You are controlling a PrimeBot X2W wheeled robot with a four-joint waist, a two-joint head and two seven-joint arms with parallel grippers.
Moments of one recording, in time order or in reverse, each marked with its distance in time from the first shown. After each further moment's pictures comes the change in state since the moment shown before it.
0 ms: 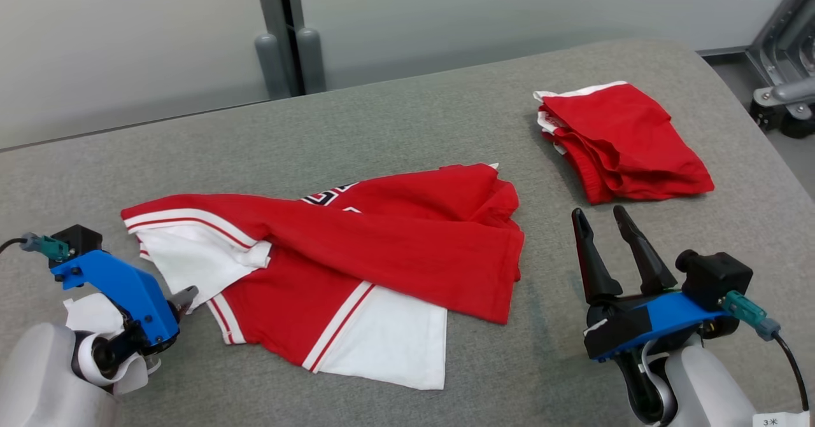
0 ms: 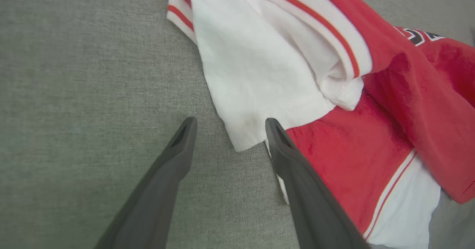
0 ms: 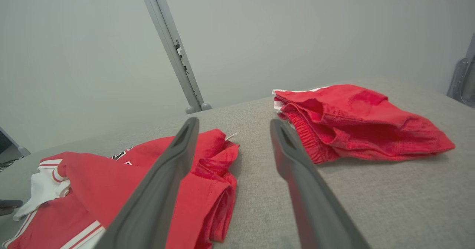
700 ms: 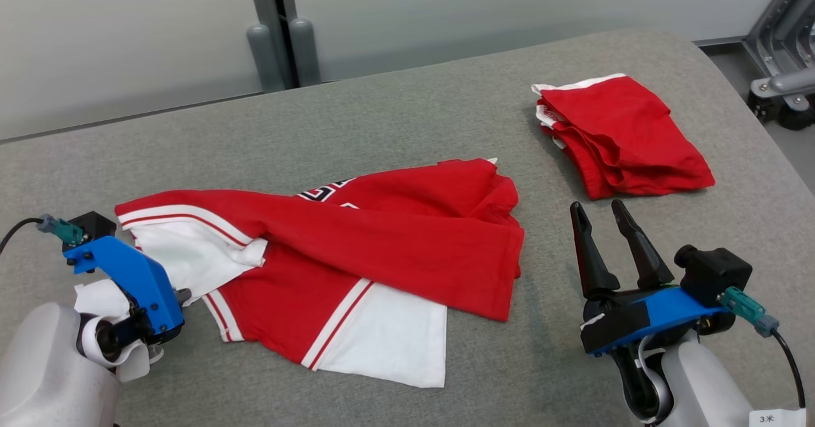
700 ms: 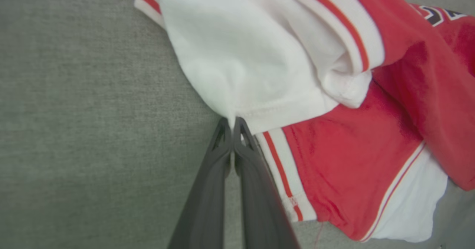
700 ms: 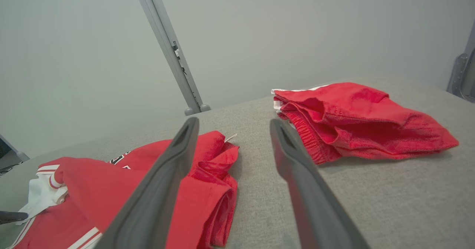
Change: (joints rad) left arm -0.087 0.006 -0.053 0.111 -0.001 -0.028 0.058; right arm -0.012 0.020 -0.013 -0.001 0.001 0.000 0.000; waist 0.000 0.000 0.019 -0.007
